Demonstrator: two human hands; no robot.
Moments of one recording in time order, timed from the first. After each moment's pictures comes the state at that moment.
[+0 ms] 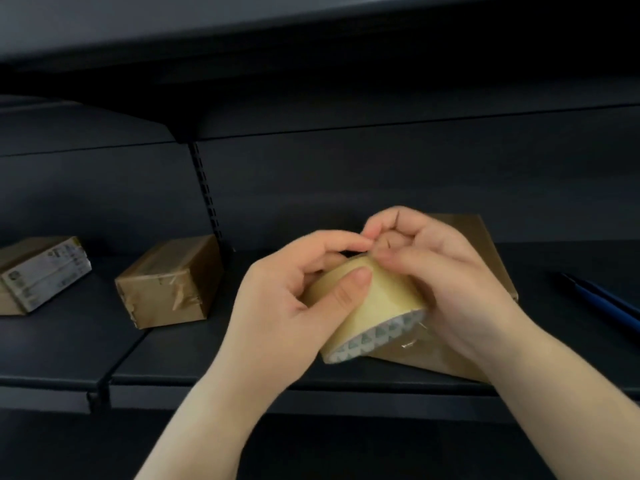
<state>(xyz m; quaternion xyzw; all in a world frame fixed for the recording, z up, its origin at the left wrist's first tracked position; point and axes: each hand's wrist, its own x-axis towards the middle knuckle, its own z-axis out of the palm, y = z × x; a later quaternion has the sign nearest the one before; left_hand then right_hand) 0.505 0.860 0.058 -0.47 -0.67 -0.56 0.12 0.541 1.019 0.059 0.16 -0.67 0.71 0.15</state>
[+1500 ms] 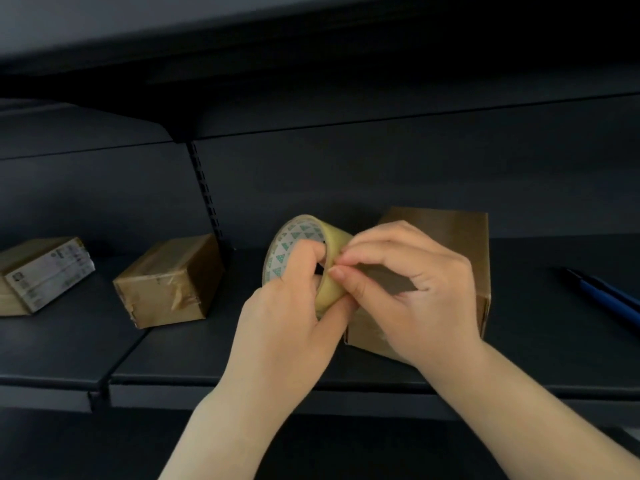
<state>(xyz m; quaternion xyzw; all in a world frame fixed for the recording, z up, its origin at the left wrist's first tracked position) 0.505 0.871 0.040 -0.37 -0.80 -0.43 0.20 0.526 1.005 0.032 0.21 -0.74 0.36 0.53</state>
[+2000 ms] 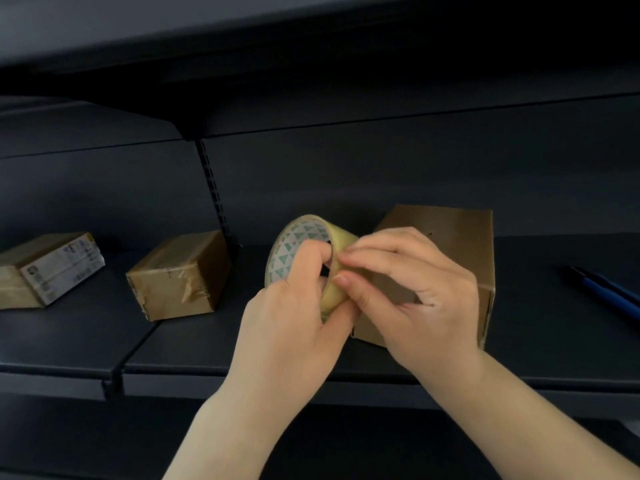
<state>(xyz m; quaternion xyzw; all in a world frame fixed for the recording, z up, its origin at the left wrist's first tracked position) 0.511 0.863 0.037 -0.38 -0.80 -0.41 0.21 0.528 0.995 0.022 0.23 -0.71 0.34 0.57</state>
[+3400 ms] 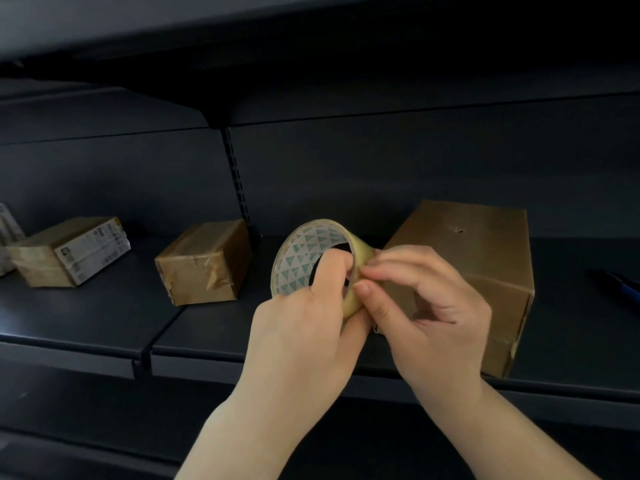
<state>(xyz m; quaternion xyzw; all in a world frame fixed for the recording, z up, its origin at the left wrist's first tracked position) 0.512 0.847 0.033 -0.39 -0.83 -0.27 0.30 0.526 0.972 0.006 0.22 -0.67 0.45 0.55</state>
